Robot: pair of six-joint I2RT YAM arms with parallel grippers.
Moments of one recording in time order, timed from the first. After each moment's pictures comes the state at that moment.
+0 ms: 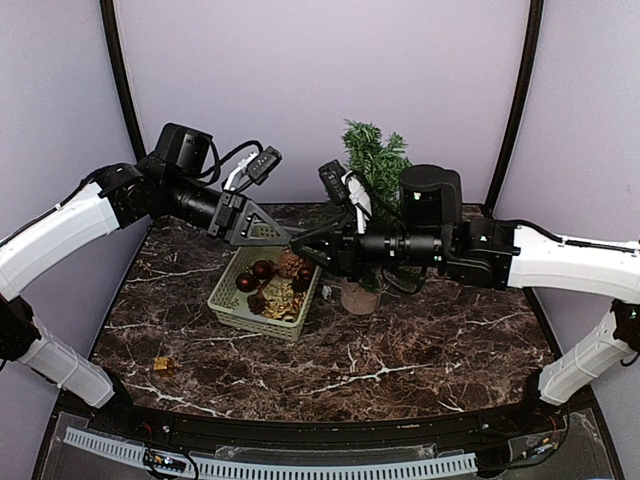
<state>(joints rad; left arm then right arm) -0.69 1.40 1.44 -0.63 0.98 -0.24 1.11 1.41 1.22 -0.01 -0.20 0.22</state>
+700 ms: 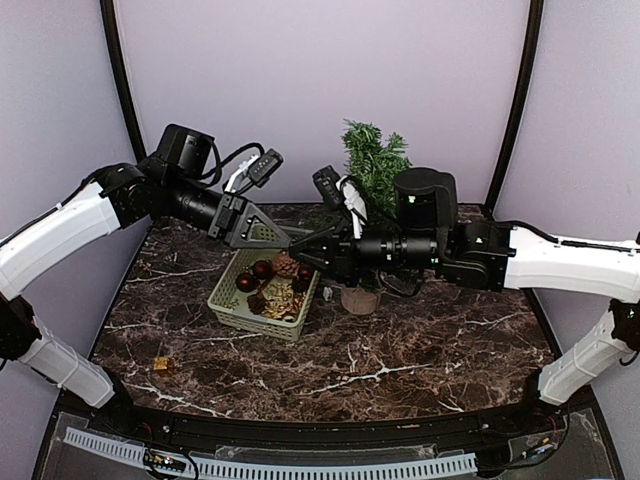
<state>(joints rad) -0.70 1.40 1.44 -0.65 0.99 -0.23 1.11 1.42 1.22 -0.01 -0.24 0.20</state>
